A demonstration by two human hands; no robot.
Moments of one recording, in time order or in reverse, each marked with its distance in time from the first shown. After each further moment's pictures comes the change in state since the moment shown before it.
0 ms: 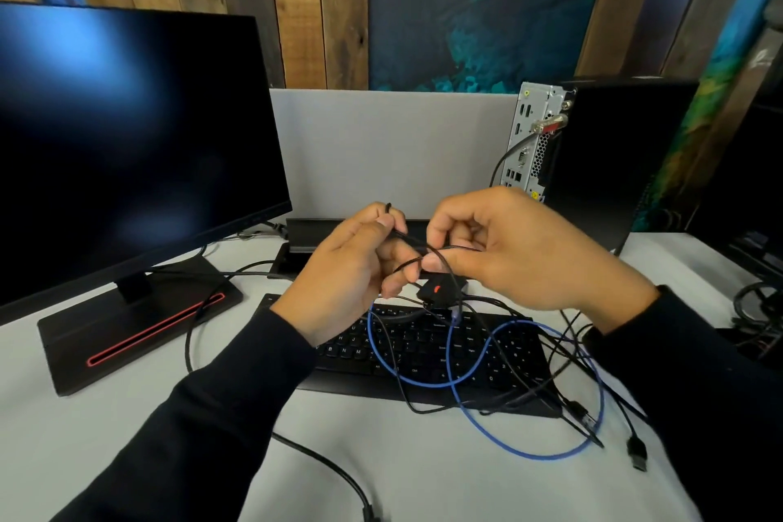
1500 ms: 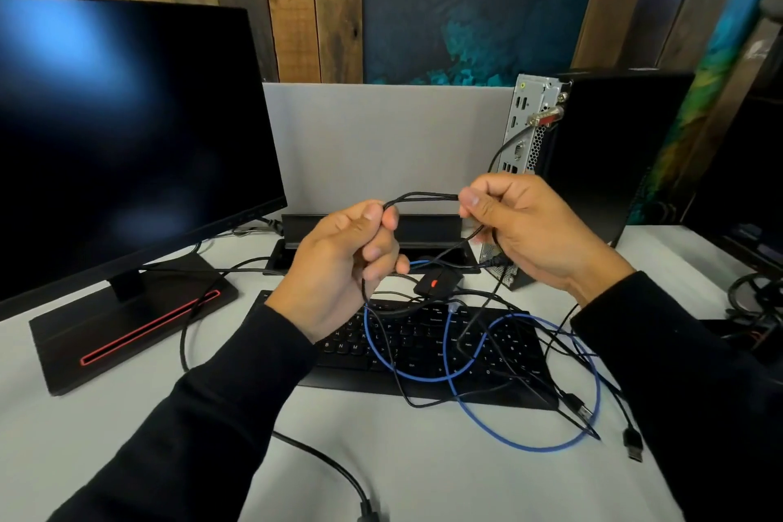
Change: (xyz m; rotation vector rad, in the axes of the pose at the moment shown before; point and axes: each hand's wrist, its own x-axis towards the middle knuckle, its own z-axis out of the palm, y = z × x) left_hand 0.001 -0.007 -0.008 -0.191 -0.120 0.081; right_hand 0.012 0.059 0.006 0.635 0.255 0.110
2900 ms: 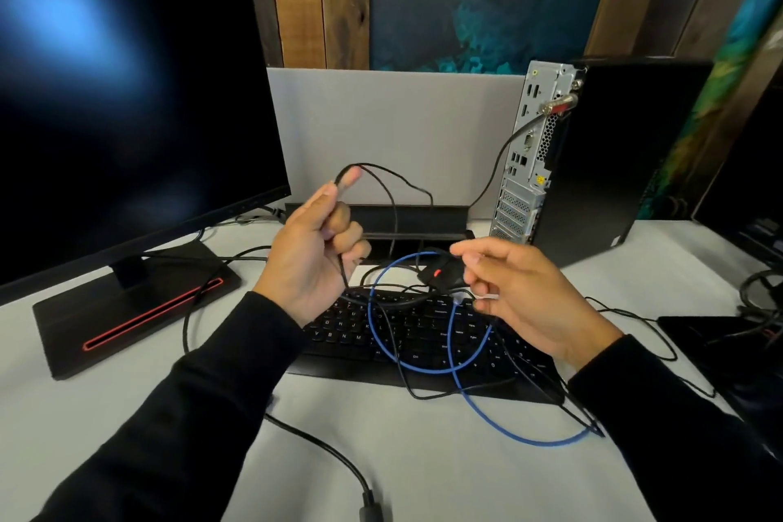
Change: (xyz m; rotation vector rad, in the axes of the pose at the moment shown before) left_hand 0.005 -0.007 -0.034 -0.282 0.358 -0.039; right_hand -0.045 0.050 0.023 0.108 0.081 0.376
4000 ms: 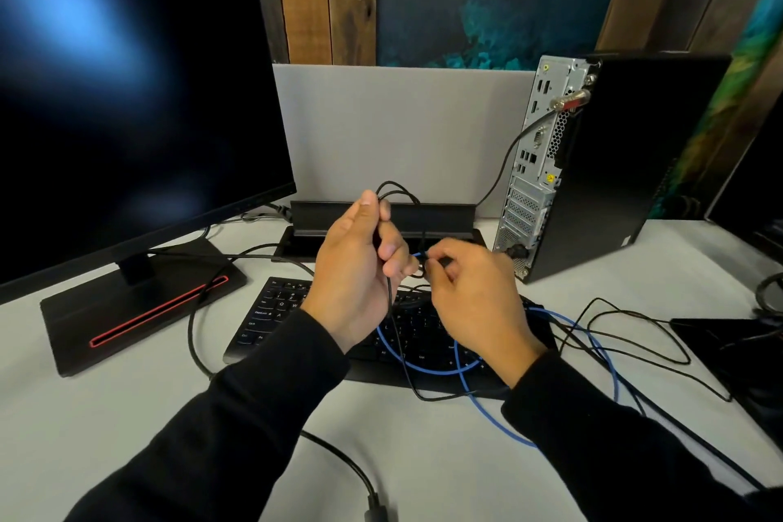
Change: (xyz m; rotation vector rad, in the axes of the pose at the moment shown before) left_hand -0.018 -0.025 0.036 0.076 0.045 0.029; right_hand 0.015 0.015 0.057 -0.722 0.326 -0.419
